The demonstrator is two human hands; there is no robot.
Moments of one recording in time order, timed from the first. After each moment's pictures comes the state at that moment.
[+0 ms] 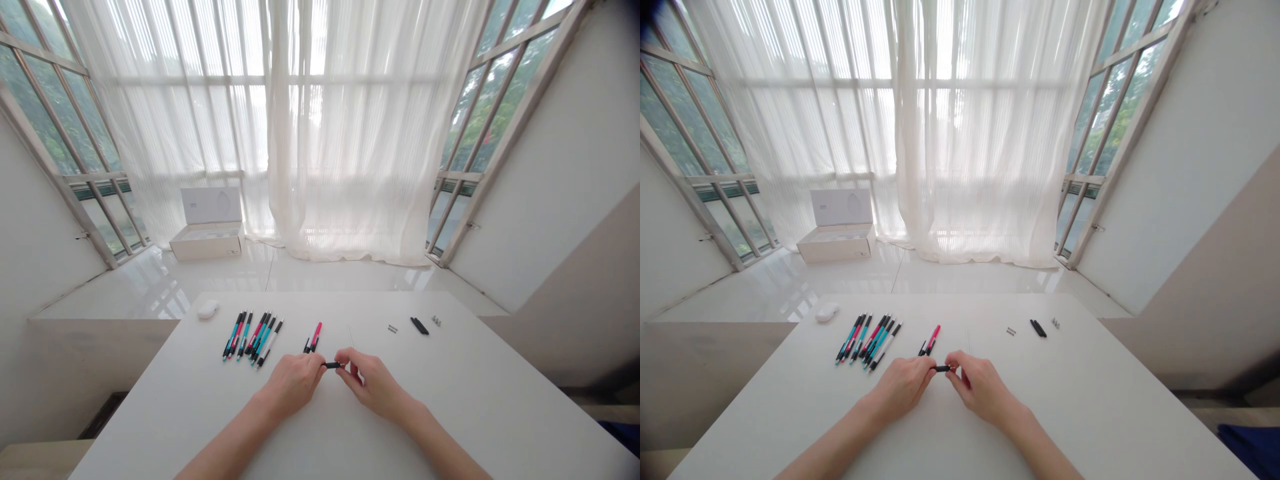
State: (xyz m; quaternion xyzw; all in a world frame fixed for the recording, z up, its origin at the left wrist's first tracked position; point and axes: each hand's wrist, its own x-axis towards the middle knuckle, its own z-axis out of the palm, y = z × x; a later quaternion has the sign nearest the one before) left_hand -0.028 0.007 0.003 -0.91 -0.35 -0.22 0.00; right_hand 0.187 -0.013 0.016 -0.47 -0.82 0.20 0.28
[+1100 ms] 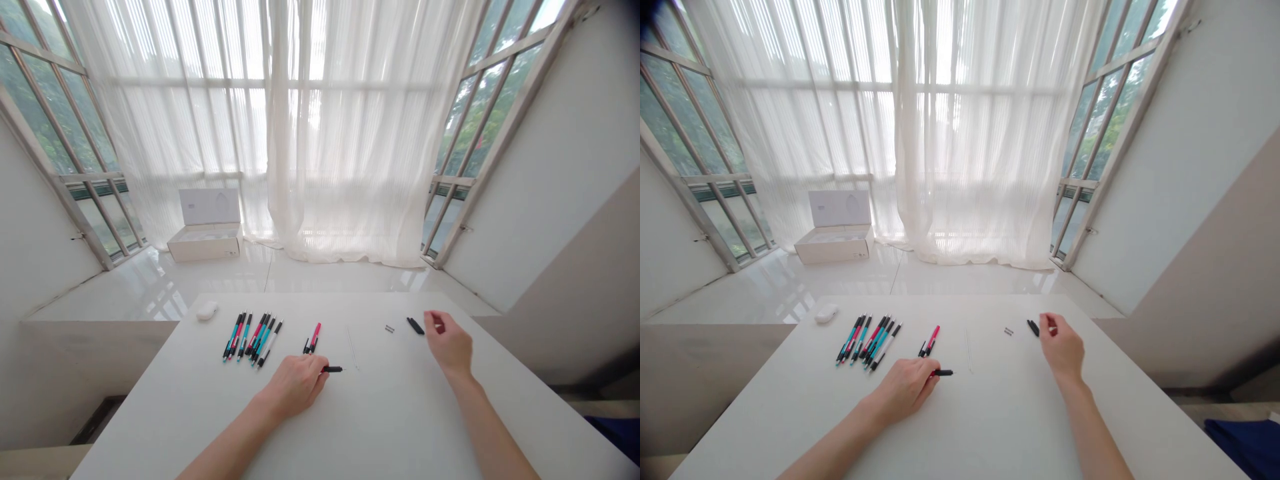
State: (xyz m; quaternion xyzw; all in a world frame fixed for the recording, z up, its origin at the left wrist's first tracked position) left_hand -0.028 0.004 0.011 -0.92 -0.32 -0.23 -0.04; right_hand 0.338 0.036 0.006 -0.77 -0.47 -0.08 0.42
